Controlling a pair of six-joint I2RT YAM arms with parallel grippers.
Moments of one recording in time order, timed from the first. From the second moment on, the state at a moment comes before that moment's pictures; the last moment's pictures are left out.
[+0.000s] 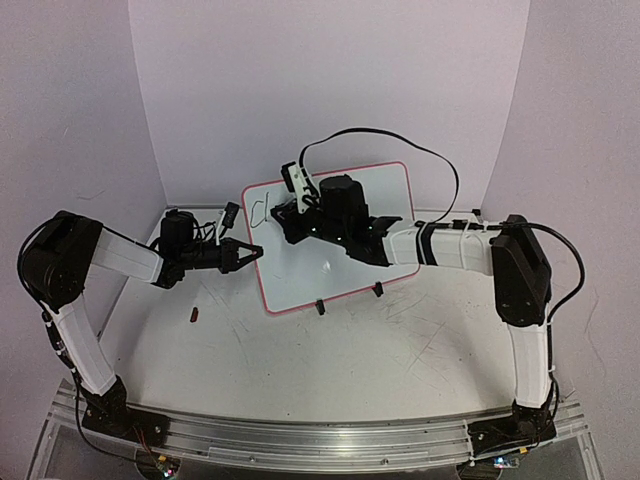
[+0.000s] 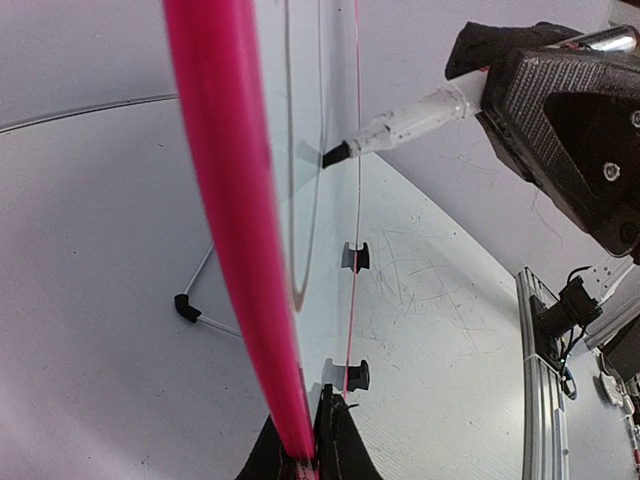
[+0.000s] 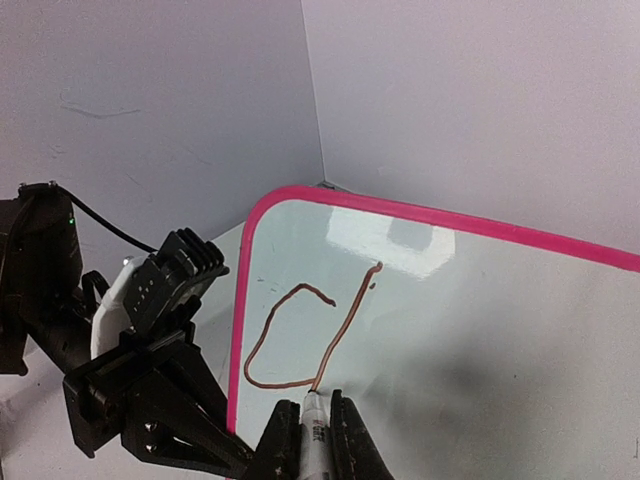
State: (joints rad) left arm -0.35 1.77 0.83 0.64 0.84 -0.26; right arm 0.87 2.12 1.69 0.24 -0.02 0.11
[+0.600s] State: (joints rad) left arm -0.35 1.77 0.83 0.65 0.84 -0.26; right arm 0.87 2.12 1.72 0.24 0.02 0.12
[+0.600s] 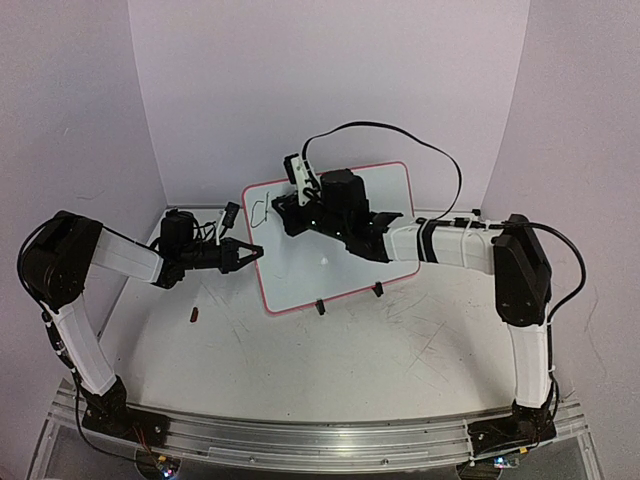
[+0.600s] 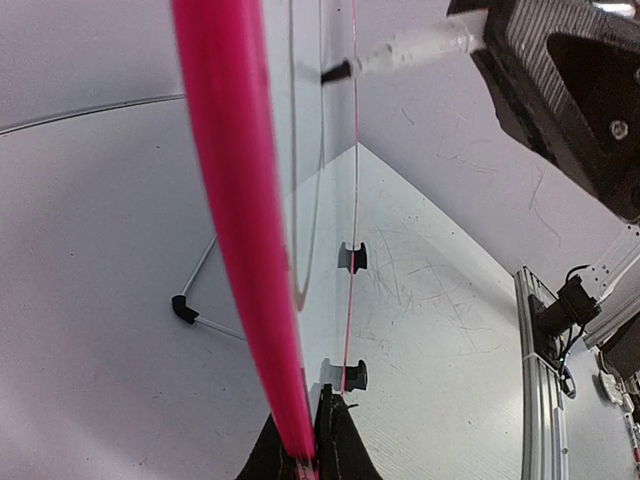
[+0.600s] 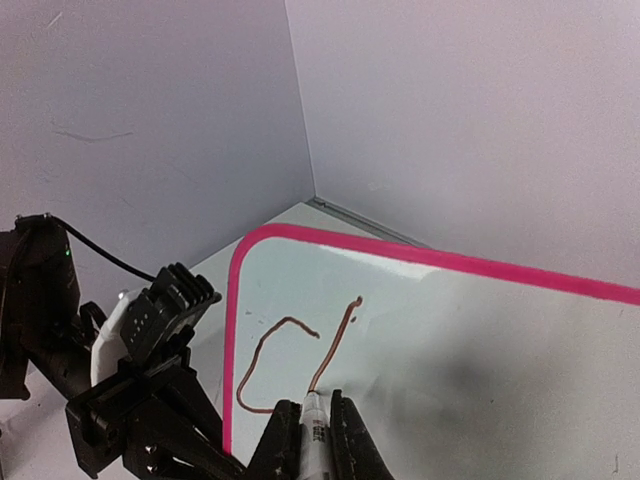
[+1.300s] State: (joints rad) left arm -0.35 1.77 0.83 0.64 0.84 -0.26; right arm 0.86 2.07 1.65 0.27 0.10 0.12
